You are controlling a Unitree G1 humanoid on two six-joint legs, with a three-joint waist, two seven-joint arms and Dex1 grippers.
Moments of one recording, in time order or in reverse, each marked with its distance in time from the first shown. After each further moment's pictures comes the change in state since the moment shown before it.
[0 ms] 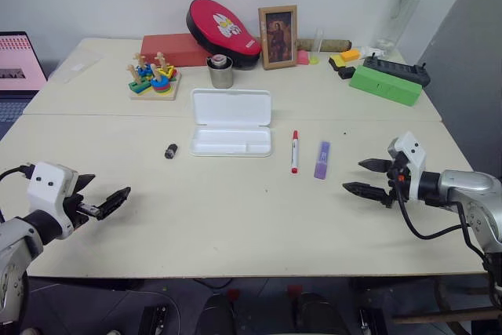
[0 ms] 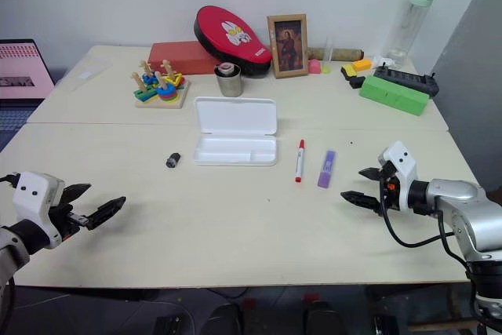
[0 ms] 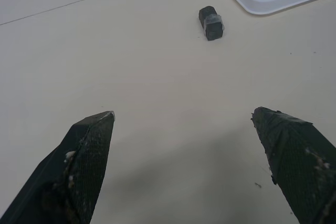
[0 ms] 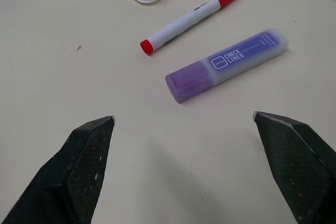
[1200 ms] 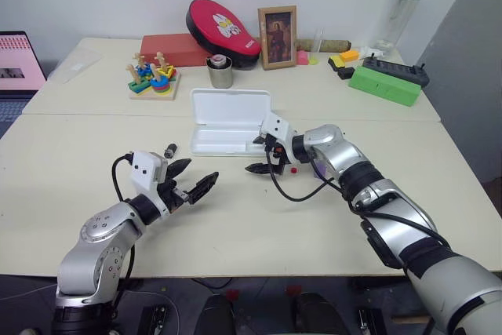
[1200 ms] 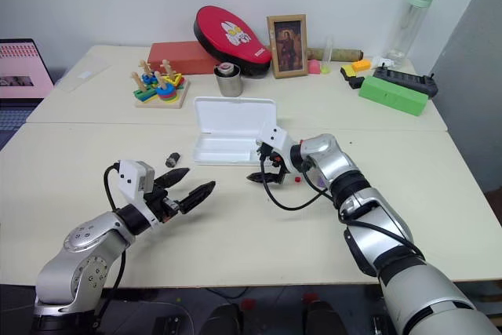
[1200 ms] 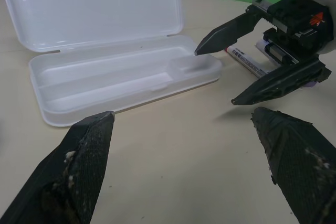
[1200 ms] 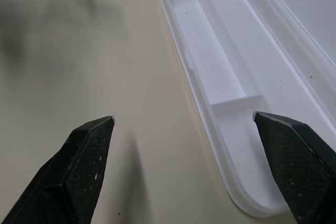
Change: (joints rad) left arm -0.195 -0.314 -0.302 -0.224 -0.074 0.077 0.098; right arm -0.803 0.687 0.422 1.171 -0.485 -0.660 0.061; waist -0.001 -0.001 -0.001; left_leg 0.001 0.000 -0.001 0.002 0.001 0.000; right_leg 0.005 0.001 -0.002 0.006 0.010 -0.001
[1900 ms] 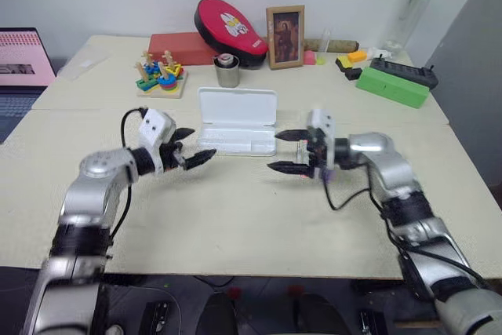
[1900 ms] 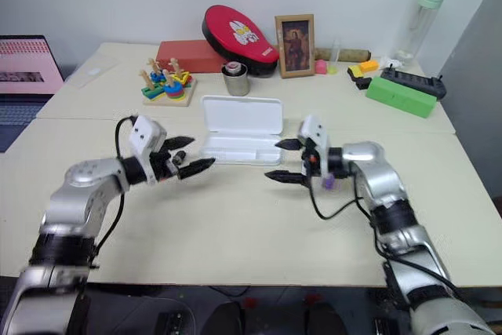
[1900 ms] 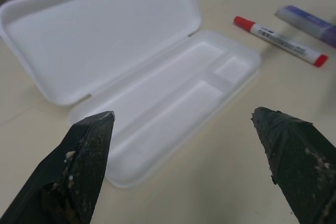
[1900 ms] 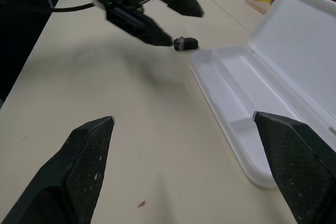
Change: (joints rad) left arm -0.602 0.182 -0.220 0.735 0.235 -0.228 -0.360; right arm 0.437 -0.270 -0.241 -0.933 0.280 0.388 0.149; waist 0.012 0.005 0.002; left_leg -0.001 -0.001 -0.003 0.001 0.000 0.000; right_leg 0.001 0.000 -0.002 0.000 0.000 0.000
